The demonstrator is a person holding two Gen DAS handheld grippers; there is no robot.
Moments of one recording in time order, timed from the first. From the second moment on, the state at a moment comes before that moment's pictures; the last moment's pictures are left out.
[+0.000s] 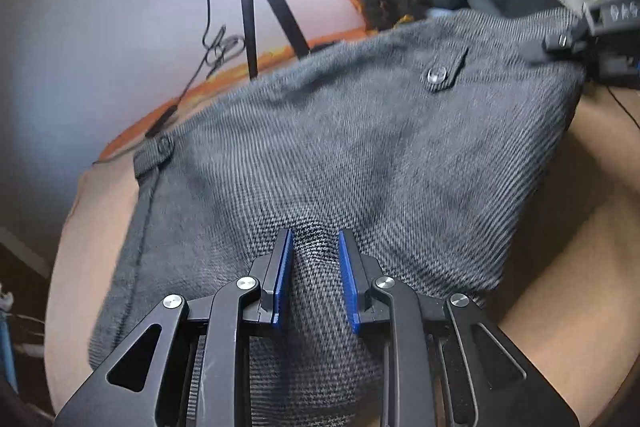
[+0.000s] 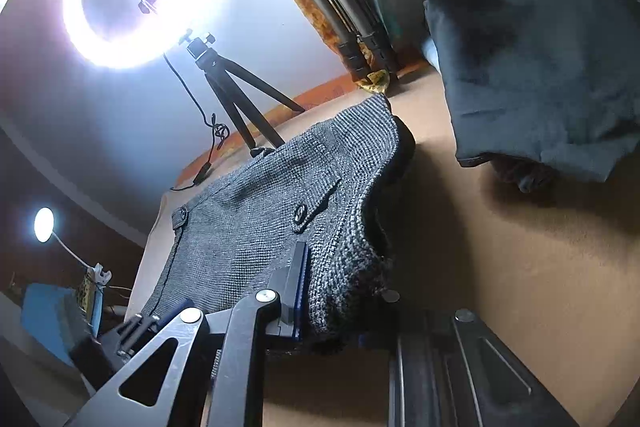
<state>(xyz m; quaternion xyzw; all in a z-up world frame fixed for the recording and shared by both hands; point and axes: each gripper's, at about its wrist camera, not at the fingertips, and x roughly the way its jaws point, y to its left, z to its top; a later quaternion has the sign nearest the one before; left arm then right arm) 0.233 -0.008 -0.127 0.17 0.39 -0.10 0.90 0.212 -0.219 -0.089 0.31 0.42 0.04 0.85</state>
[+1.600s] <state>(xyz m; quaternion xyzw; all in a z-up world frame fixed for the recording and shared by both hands) 0.179 0.232 -0.023 -0.08 0.31 0.06 0.95 0.275 0.116 -0.082 -0.06 0.47 0.25 0.84</state>
